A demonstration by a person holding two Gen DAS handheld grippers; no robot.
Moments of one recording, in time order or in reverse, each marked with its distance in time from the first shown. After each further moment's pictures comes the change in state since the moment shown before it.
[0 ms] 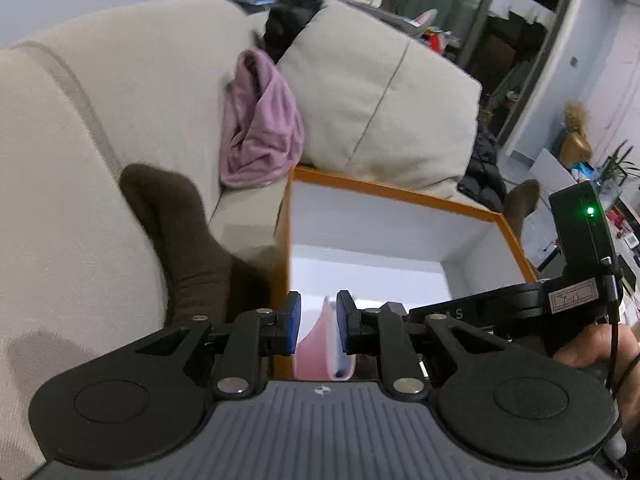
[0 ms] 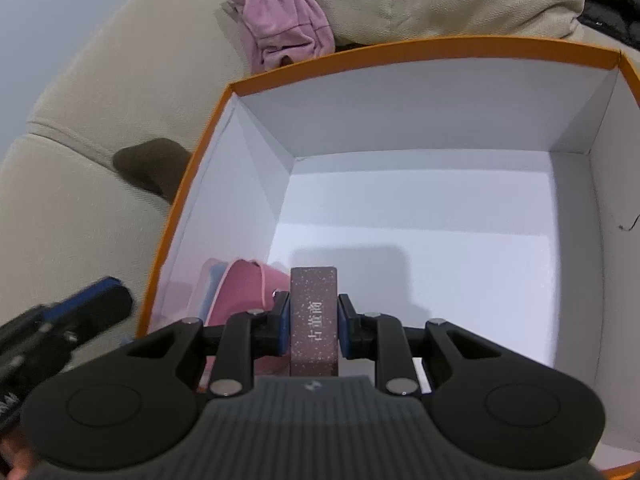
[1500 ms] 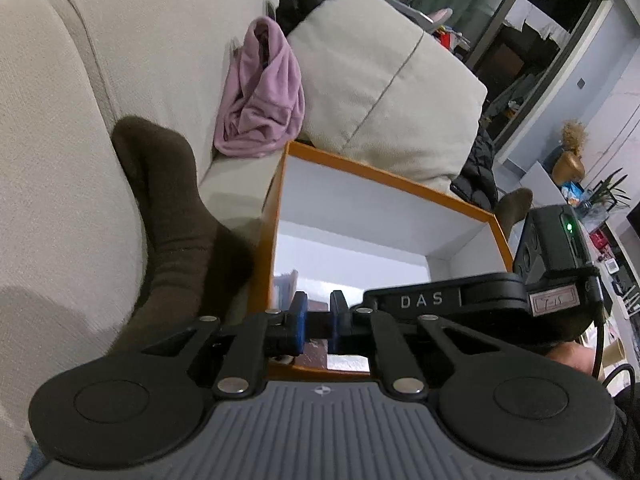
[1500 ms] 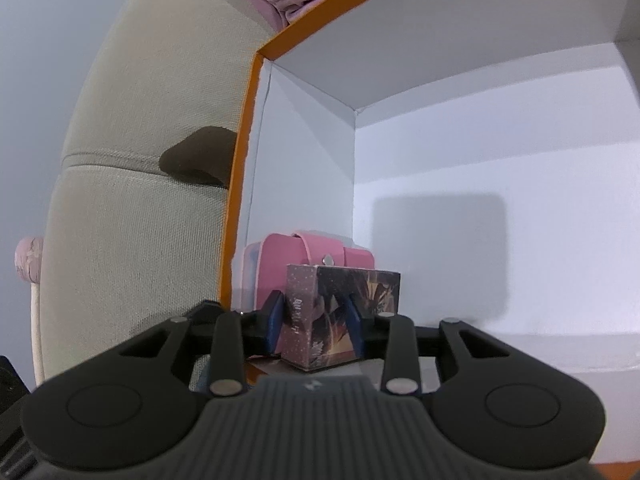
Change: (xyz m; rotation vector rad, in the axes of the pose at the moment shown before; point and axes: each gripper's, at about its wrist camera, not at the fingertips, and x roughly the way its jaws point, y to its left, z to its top) left arm 0.007 0.008 -0.002 -0.114 0.037 -0.069; right arm 0.021 -0.012 0.002 0.204 0.116 0.304
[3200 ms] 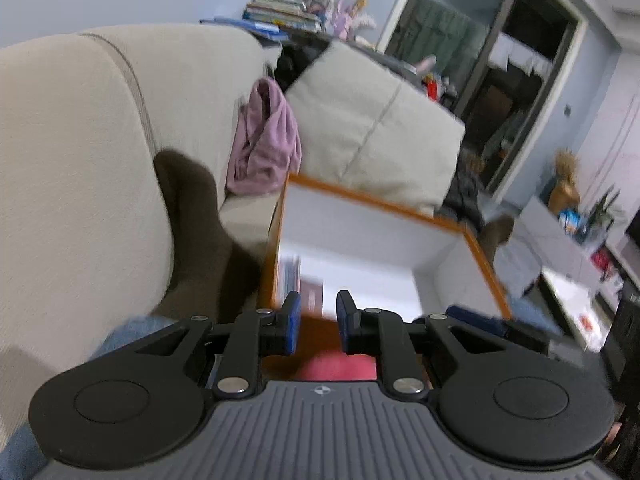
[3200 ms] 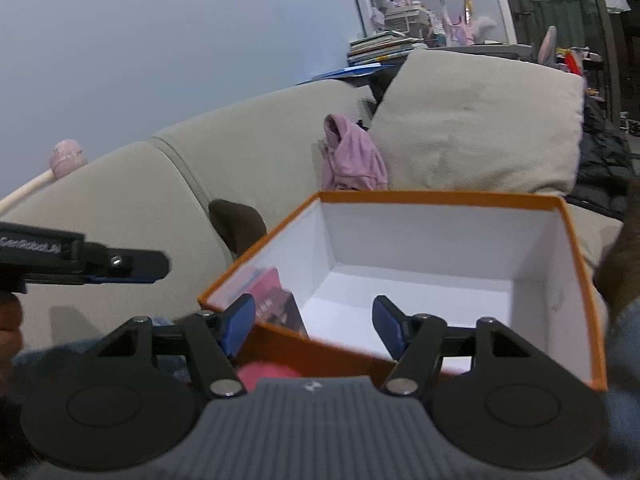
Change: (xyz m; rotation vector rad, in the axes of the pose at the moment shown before) left arm -0.066 -0.017 -0.059 0.055 -0.164 0.024; right arm -0.106 0.001 -0.132 -0.647 -0.604 -0.197
